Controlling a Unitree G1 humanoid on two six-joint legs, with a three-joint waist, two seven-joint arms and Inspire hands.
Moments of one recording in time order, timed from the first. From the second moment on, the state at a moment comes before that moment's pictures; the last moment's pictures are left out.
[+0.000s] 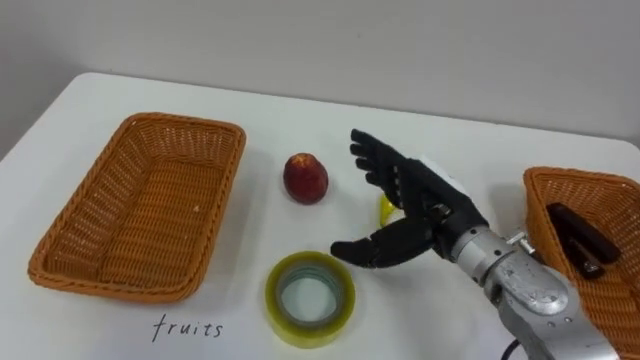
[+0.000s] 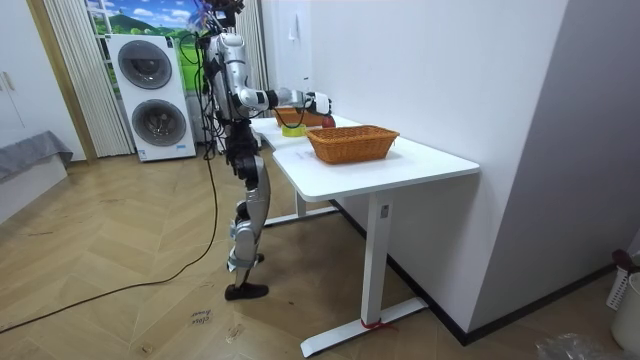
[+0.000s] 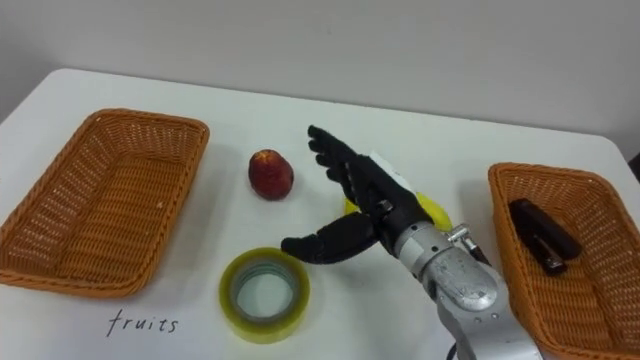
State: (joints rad) left arm 0.27 0.17 0.10 1.03 0.27 0.17 0.33; right arm 0.04 -0.32 0.18 -0.17 0.08 0.20 0.34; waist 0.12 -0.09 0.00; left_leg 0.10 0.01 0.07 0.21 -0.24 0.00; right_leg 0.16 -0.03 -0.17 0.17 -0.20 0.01
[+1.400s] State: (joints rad) left arm 0.25 0.16 0.10 1.00 0.27 0.20 0.30; right arm 0.06 -0.29 0.22 -0.17 -0.08 0.26 0.50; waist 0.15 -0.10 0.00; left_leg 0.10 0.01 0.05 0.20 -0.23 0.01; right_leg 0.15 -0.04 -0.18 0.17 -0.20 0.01
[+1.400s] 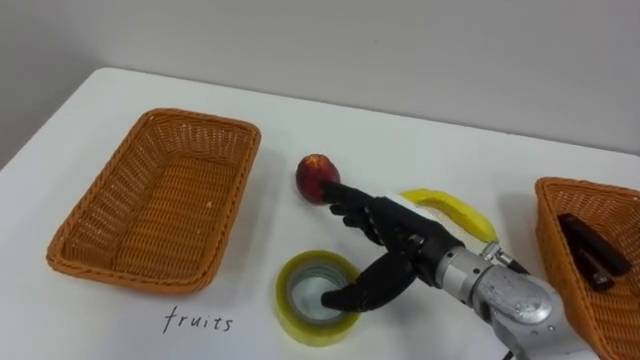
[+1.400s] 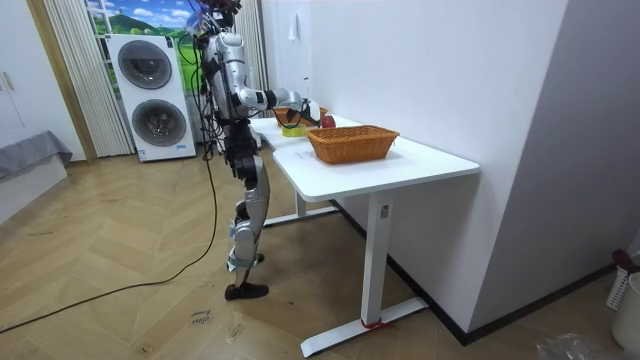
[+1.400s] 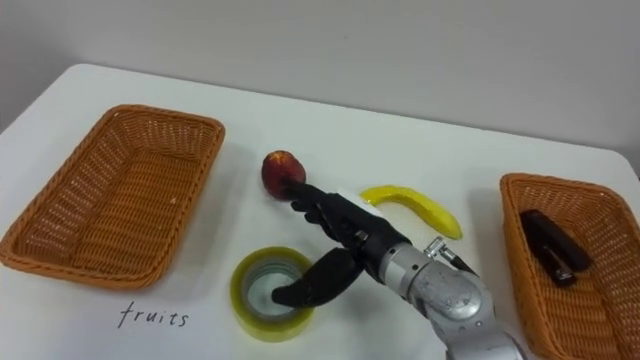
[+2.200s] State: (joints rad) left arm 0.24 0.18 0.10 1.01 0.27 0.20 0.30; right arm 0.07 -0.28 0.25 -0.16 -0.33 0.29 0.51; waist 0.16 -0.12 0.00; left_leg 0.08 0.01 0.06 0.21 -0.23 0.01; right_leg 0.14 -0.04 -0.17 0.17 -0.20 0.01
